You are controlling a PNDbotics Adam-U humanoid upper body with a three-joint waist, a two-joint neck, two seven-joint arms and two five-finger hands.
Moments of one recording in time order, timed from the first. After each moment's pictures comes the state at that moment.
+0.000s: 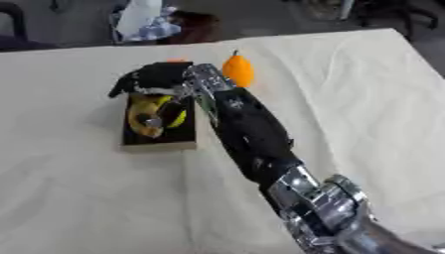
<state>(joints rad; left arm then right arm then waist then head) -0.18 0.44 0.05 -1.86 -0.04 -0.06 -0.29 -1.12 -0.01 0.12 -0.73 1.32 -0.84 0.26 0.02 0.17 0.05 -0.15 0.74</state>
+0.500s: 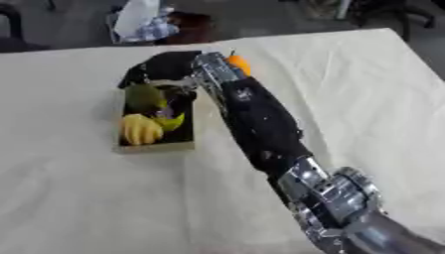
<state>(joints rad) -0.18 0.44 0.05 -1.86 -0.04 -0.06 -0.30 -1.13 -0.07 0.09 -0.73 1.33 -0.84 0.22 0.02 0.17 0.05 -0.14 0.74</state>
